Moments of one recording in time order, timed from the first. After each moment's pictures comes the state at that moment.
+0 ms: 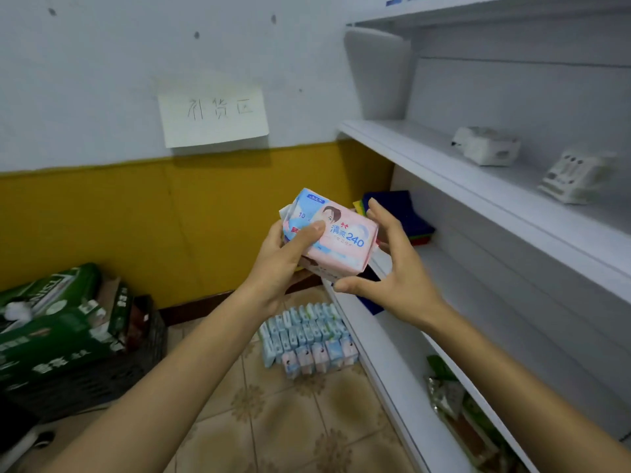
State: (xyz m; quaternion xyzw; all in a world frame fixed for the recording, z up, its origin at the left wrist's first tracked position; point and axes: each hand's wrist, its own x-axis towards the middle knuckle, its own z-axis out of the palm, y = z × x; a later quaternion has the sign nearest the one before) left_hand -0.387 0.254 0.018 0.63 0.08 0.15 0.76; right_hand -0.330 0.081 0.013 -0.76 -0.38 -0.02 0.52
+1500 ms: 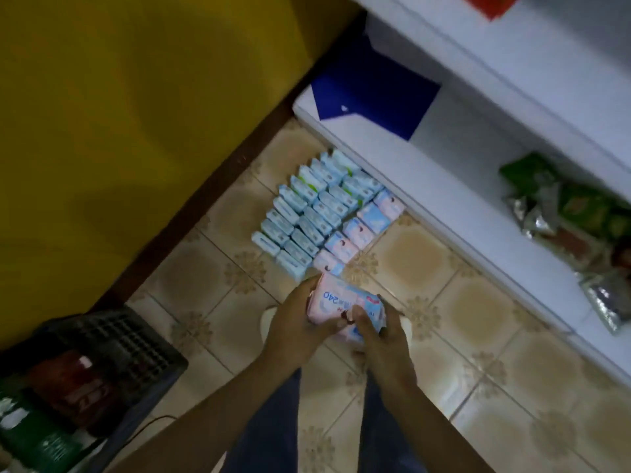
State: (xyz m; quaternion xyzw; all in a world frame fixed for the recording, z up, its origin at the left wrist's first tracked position) left_hand -0.062 0.604 -0.434 0.76 0.13 -0.31 0.55; right_hand -0.105 0.466 -0.441 -0.61 0.44 0.18 0.63
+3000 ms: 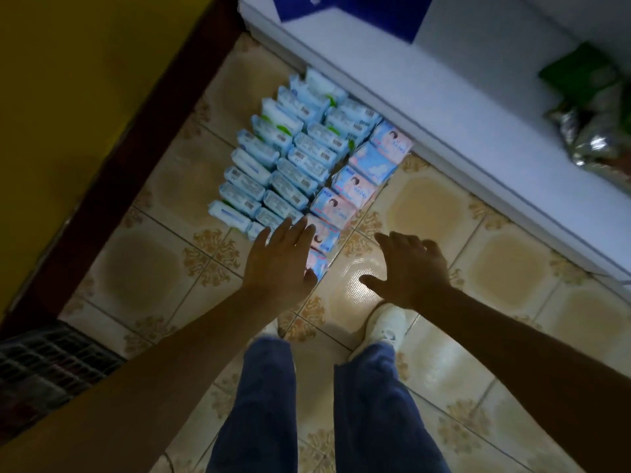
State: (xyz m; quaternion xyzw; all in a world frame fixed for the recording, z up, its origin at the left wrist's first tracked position) left_hand -0.009 0.612 -0.665 0.93 -0.24 -0.30 0.03; right_hand -0.053 0.400 -0.657 -0.93 0.01 0.36 0.03
